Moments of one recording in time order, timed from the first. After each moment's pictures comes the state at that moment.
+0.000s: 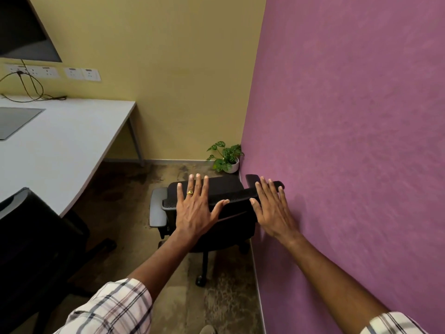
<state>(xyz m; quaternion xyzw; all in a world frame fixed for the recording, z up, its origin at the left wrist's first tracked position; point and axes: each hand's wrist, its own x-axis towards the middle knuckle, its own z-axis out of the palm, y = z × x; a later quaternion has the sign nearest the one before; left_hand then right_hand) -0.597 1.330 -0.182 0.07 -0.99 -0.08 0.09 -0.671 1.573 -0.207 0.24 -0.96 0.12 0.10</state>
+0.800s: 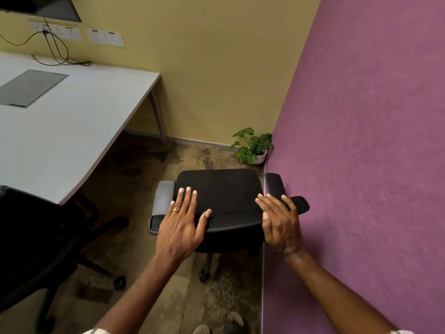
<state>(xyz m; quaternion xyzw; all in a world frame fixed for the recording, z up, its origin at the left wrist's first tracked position) -0.674 1.263 -0.235 0.17 -0.97 -0.15 0.06 -0.816 1.517 -0.263 0.38 -0.87 0.23 0.22</state>
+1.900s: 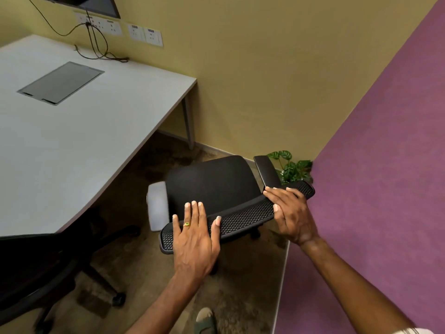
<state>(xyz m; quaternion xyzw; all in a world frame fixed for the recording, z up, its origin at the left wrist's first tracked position) -0.862 1.191 -0.251 0.36 -0.92 -0.14 0.05 -1.090 1.365 -0.252 0.53 -0.82 0.20 0.09</state>
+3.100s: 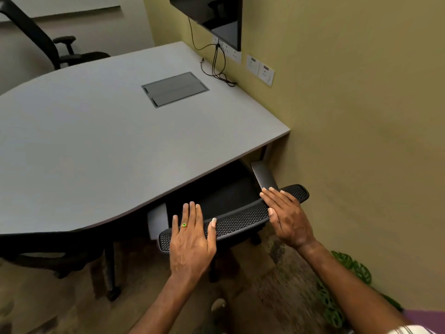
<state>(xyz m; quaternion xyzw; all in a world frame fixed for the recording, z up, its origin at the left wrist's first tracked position) -1.071 0.975 -0.244 0.63 -0.76 -0.11 0.09 -1.357 0.980 -0.256 0.76 -0.61 0.22 0.01</state>
